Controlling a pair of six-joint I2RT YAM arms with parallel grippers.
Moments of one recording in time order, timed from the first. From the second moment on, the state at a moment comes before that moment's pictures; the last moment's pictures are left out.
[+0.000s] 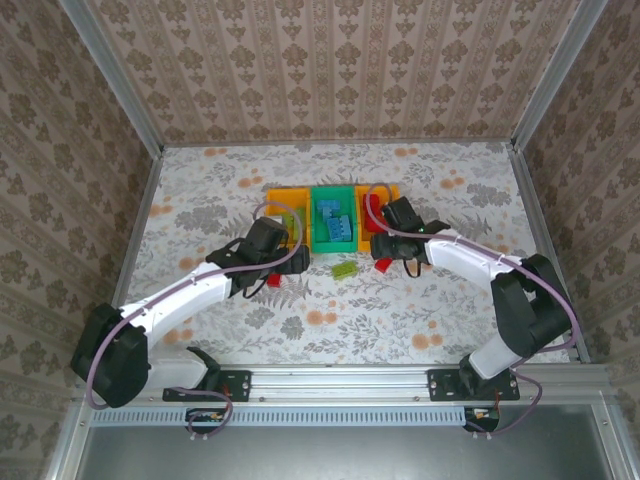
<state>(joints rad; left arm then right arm) -0.69 1.26 0.78 -0.40 -0.14 -0.52 0.47 1.56 0.94 -0.45 0.13 0.38</state>
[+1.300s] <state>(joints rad) -0.67 1.21 0.70 -0.45 -0.21 -0.53 0.57 1.64 0.91 -0.54 0.21 0.63</state>
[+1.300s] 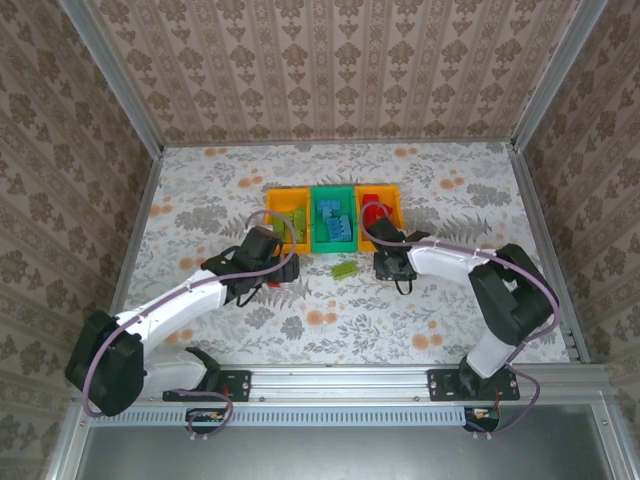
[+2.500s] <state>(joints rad) -0.67 1.44 0.72 -0.50 -0.23 -0.55 0.40 1.85 1.37 -0.59 0.17 0.40</state>
